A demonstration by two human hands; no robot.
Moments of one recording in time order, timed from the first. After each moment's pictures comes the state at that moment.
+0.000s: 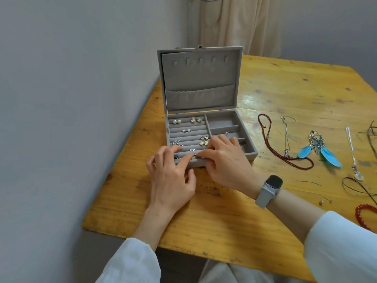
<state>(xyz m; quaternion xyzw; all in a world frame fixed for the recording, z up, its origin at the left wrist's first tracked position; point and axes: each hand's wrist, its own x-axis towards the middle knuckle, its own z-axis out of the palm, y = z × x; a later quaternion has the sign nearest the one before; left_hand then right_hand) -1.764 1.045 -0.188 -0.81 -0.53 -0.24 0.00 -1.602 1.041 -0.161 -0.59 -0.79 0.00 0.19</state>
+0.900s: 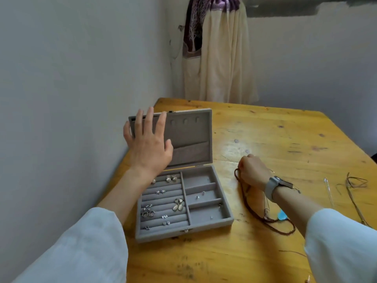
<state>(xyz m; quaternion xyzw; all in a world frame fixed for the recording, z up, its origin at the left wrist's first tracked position) -1.696 1.199 -0.078 -0.79 -0.55 -0.22 0.14 -1.432 1.147 -0.160 -0.79 -0.60 0.10 0.08</state>
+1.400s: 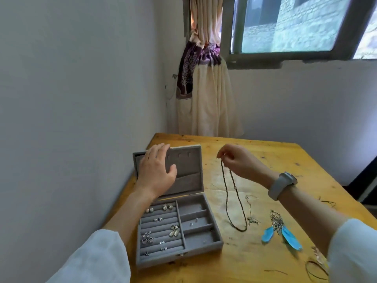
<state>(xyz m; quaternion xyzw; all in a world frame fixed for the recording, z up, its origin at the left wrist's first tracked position) -1.687 1.179 -0.039 -0.81 -0.48 -0.33 -0.04 -1.472 1.111 -0.002 -0.65 -0.66 0.14 0.35</state>
